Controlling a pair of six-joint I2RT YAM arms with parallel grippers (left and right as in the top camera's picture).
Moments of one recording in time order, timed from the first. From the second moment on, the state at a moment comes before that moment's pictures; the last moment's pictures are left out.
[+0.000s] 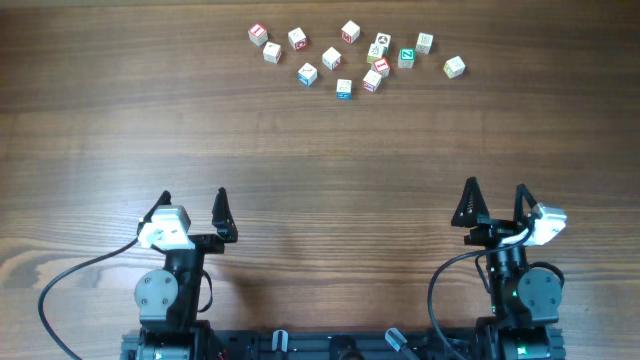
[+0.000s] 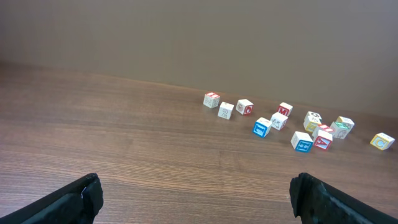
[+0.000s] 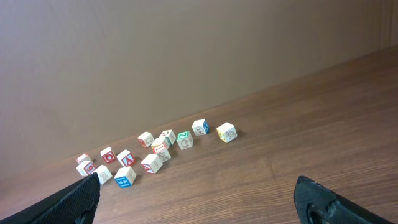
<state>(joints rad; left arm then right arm) -0.01 0.01 0.02 -0.08 0.01 -0.18 0.06 0.01 0.01 0.01 0.07 0.35</state>
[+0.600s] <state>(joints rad) -0.01 0.01 0.03 -0.11 0.09 -0.18 0.06 0.01 0.01 0.01 0.07 0.35</state>
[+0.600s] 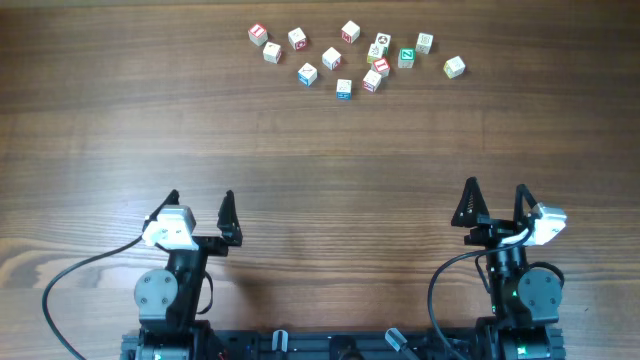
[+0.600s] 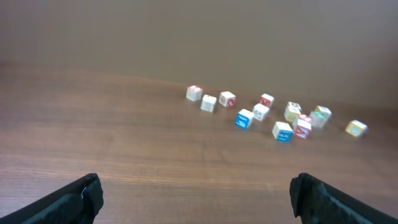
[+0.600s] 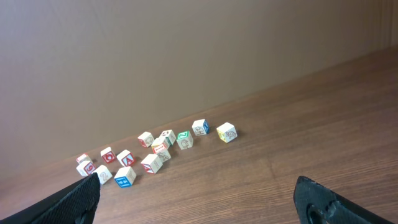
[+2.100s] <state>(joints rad) -0.35 2.04 1.49 -0.11 -0.04 0.10 0.06 0.01 0.01 0.01 0.07 0.35</state>
